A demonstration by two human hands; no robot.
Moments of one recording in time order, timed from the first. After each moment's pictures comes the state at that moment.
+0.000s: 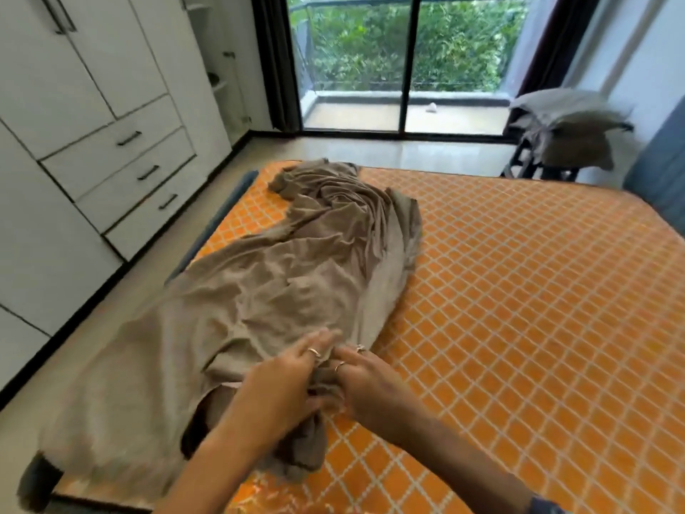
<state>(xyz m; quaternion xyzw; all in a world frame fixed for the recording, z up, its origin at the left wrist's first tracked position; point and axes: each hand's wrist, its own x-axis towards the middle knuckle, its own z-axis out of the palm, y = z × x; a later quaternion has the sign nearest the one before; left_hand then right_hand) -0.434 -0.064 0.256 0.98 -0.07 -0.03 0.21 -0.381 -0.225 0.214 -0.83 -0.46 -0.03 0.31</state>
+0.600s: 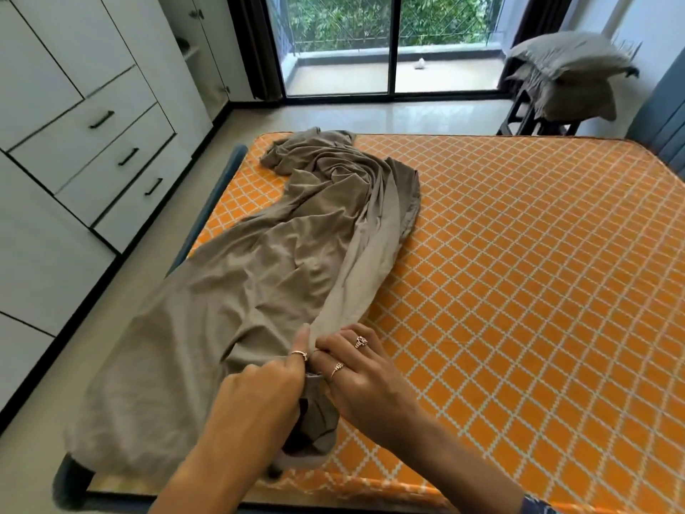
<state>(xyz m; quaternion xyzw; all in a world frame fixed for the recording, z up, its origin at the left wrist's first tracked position) -0.455 -0.018 0.281 1.00 -0.05 0.00 -0.07 -0.407 -0.161 0.216 -0.83 -0.41 -0.22 0.30</state>
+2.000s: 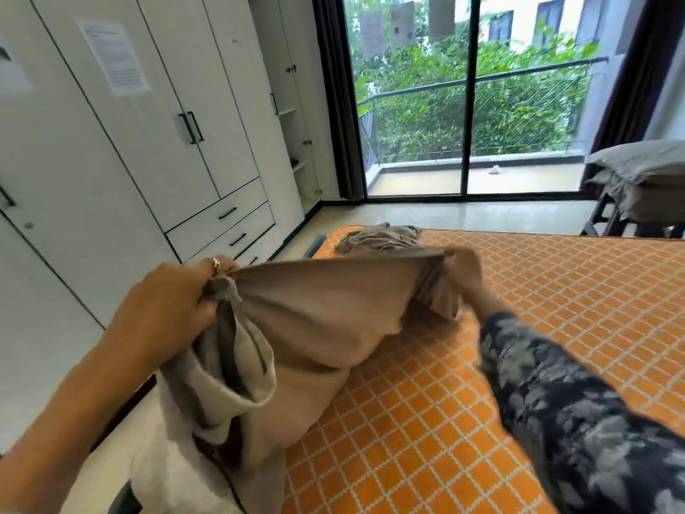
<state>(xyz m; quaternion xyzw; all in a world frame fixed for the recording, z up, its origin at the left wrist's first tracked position) -0.463 0.012 0.447 0.97 0.11 0.22 0.04 -0.162 -0.232 0.294 -0.87 -0.11 -0.12 0.47</state>
